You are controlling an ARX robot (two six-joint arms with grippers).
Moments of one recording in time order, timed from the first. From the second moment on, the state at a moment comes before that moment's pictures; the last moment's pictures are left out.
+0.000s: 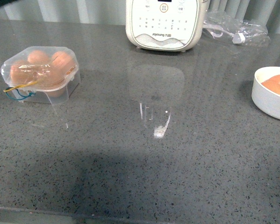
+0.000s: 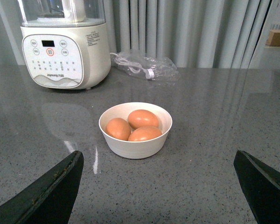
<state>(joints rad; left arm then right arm) -0.03 1.24 0.66 0.42 0.29 0.01 0.00 0.00 0.01 0.00 0.00 0.00</state>
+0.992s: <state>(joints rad) 0.53 0.75 0.36 0.08 0.67 0.21 0.00 0.00 0.01 0.00 0.00 0.00</state>
